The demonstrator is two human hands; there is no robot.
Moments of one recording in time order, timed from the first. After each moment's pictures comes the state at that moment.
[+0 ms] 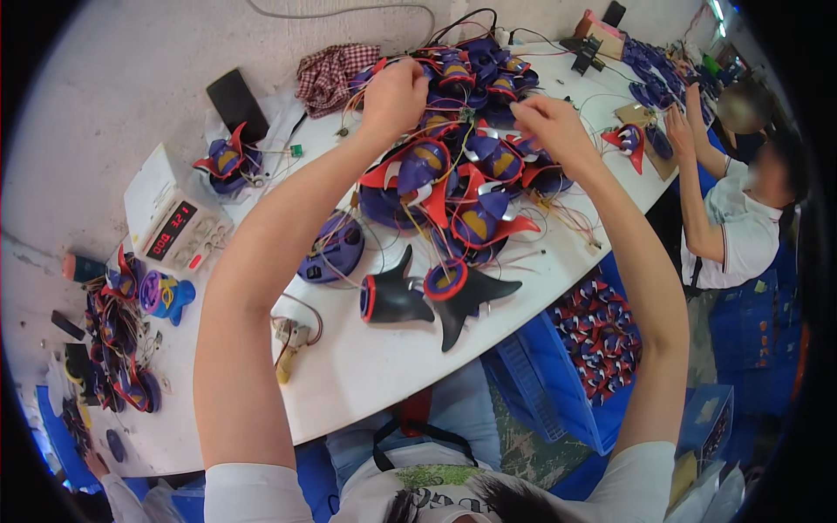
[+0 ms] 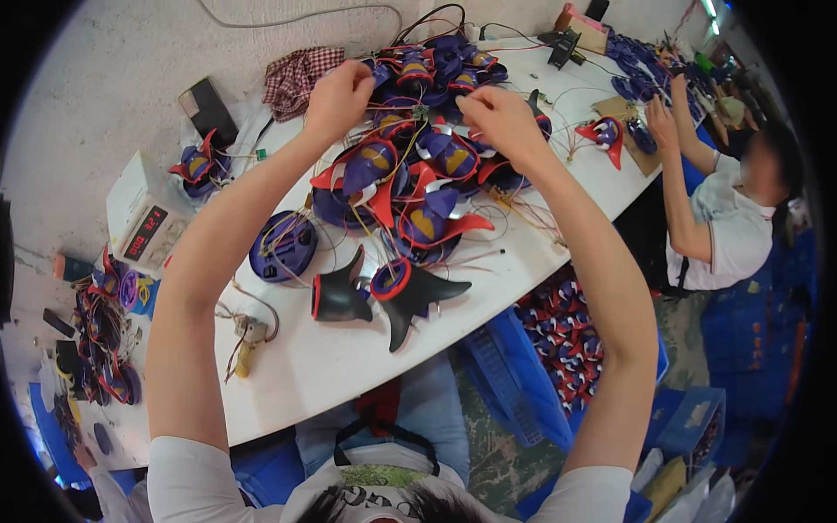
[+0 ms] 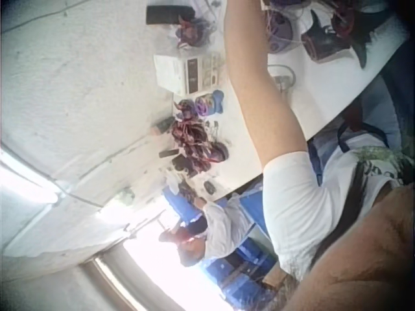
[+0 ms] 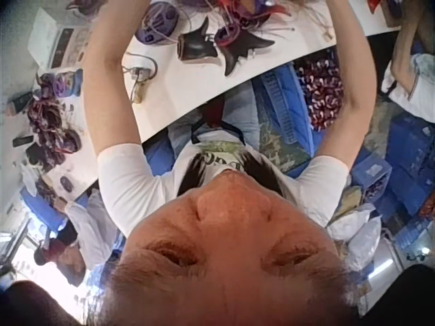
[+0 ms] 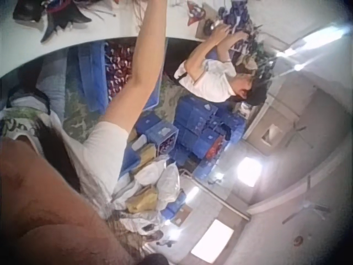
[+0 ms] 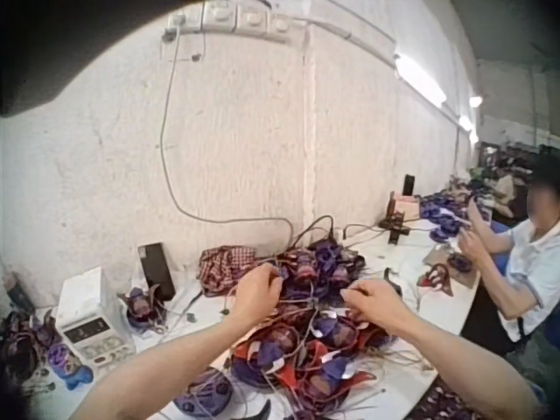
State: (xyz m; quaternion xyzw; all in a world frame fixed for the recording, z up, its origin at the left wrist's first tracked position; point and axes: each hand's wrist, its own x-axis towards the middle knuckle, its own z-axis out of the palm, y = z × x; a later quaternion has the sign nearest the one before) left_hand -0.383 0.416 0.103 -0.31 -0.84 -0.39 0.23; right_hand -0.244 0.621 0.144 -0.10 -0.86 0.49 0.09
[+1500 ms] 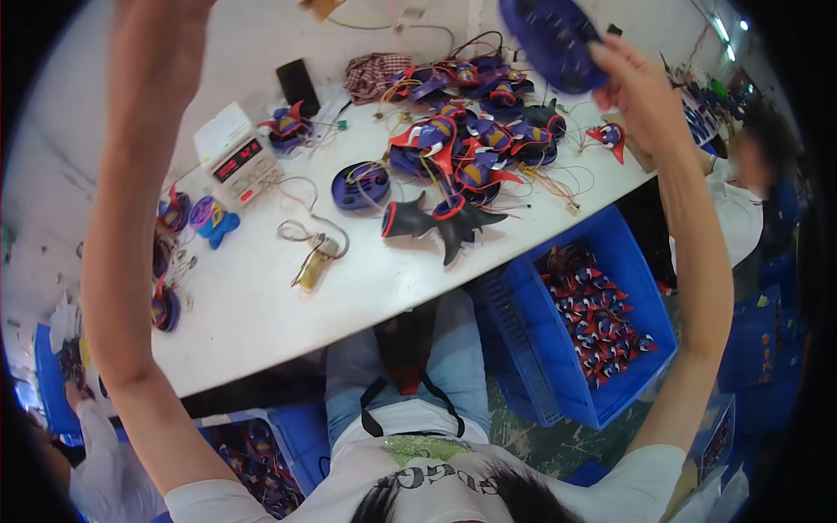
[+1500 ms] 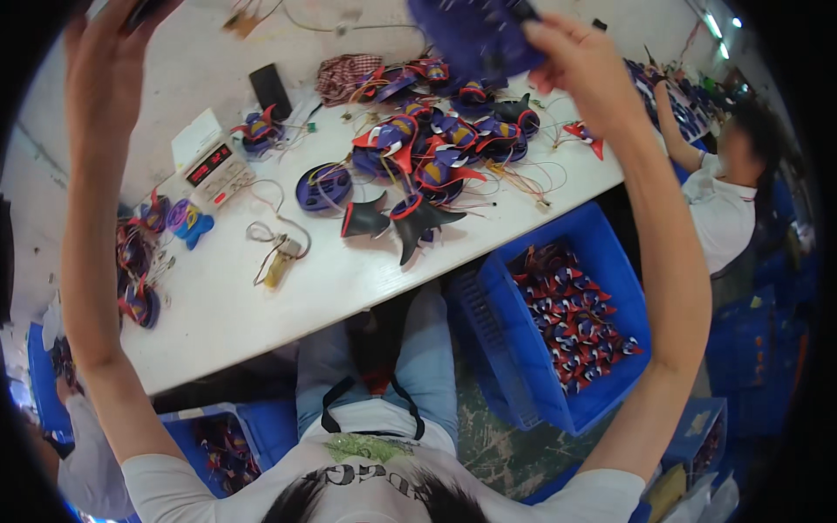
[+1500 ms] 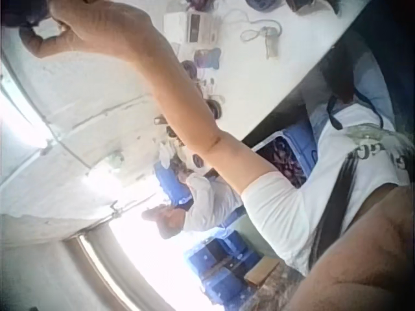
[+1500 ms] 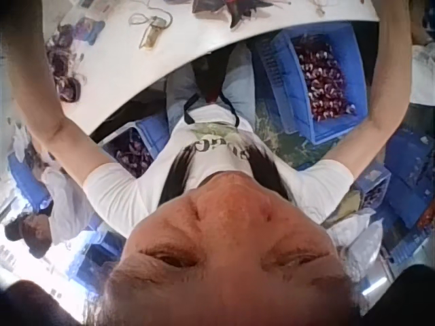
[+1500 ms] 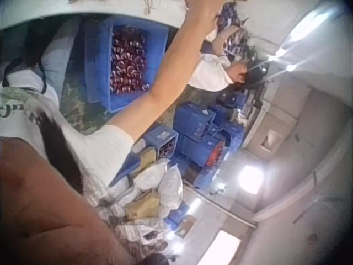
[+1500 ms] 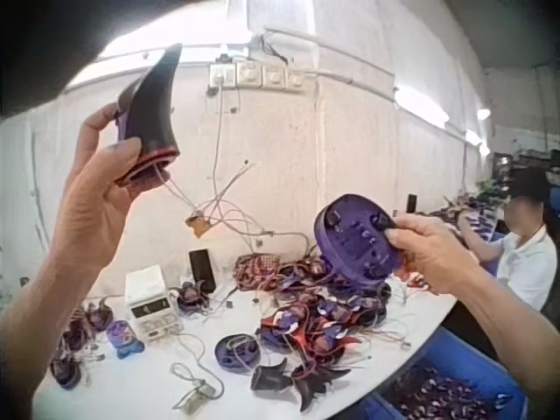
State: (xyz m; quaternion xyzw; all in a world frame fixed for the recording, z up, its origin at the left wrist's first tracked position) left_hand -0.142 0.226 0.374 -0.39 -0.59 -0.63 0.31; right_hand -0.077 0.584 0.306 0.06 -0.77 0.59 0.23
